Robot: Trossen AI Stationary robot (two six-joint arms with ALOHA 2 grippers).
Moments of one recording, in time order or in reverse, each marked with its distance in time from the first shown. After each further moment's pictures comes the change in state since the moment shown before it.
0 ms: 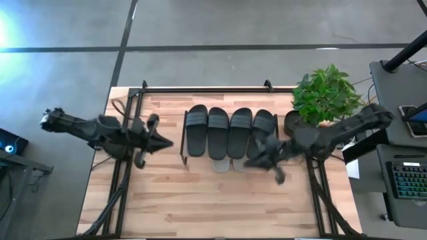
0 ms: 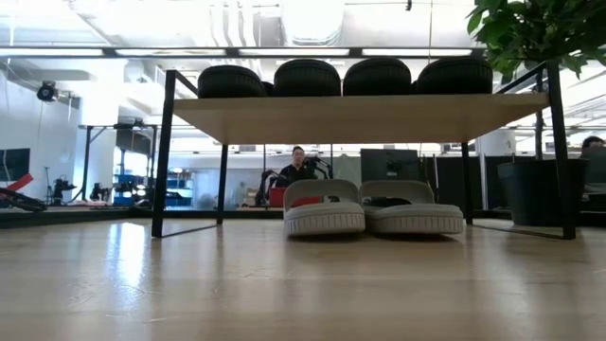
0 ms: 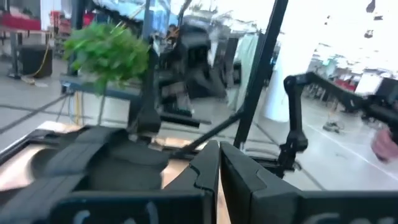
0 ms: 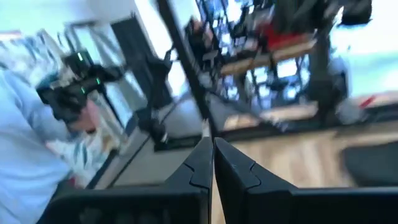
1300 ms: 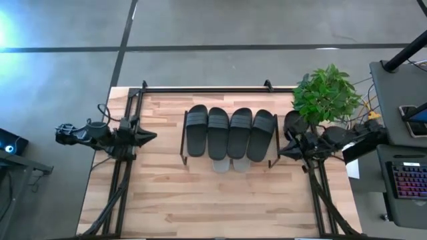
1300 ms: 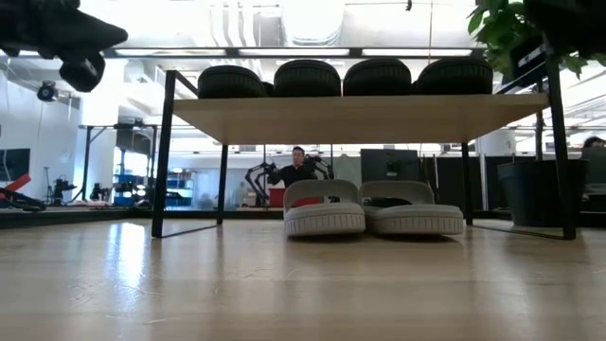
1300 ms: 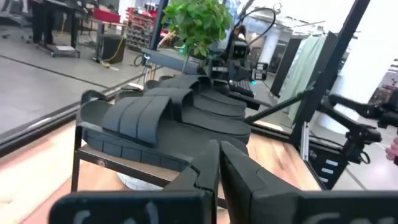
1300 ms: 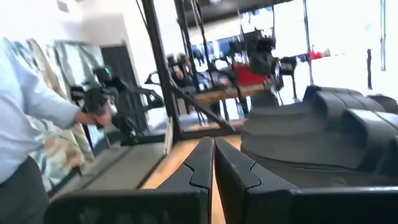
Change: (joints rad) left arm 0.059 -0.656 -0.398 -0.407 -0.198 -0.059; right arm -0.068 -1.036 -0.754 -0.131 0.067 -0.166
